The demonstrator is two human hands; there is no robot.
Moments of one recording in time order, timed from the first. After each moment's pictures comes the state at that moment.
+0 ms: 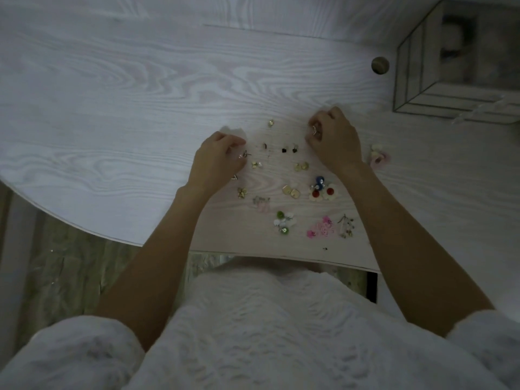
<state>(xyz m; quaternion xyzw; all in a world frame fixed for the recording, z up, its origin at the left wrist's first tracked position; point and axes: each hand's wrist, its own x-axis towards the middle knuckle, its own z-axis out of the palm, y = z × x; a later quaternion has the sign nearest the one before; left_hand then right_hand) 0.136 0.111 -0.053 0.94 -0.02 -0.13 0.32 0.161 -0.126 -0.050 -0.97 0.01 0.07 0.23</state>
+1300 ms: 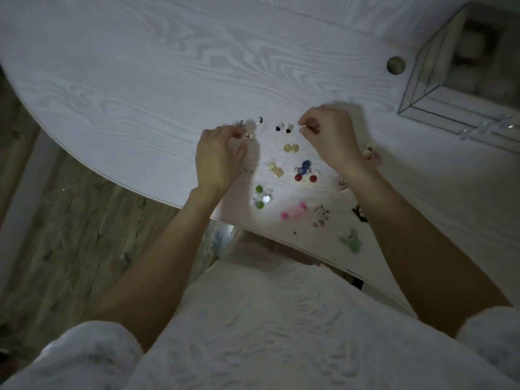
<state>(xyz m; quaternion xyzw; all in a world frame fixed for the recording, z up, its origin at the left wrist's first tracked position) 0.068 0.058 -0.052 0.95 0.10 0.04 0.28 0.152 -0.149 -0.043 -0.92 -0.14 0.09 0.35</state>
